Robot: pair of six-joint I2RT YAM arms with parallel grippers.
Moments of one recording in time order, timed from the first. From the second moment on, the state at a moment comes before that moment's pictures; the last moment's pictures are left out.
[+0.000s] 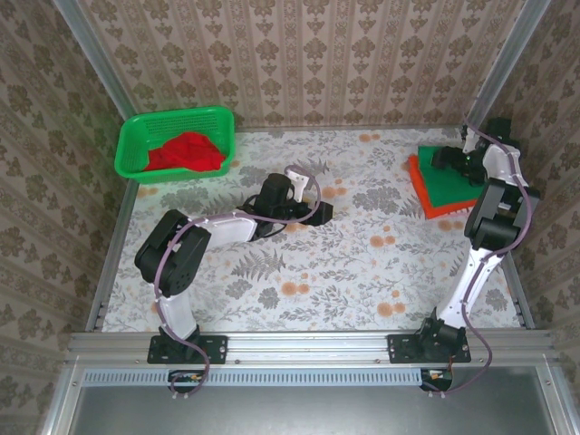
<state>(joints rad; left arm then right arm) -0.71 1.83 1.03 0.28 0.36 -0.38 -0.44 2.18 1.83 -0.76 -0.34 -0.06</state>
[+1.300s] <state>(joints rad) -0.24 1.02 0.41 0.19 -0.27 0.02 -0.02 1.24 0.39 0.38 0.06 0.08</state>
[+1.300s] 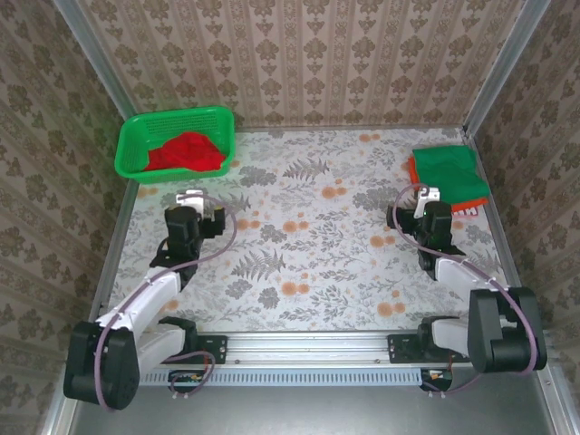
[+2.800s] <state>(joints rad) -0.02 1.54 0.41 0.73 -0.05 0.10 0.04 1.52 0.38 0.76 0.11 0.03</state>
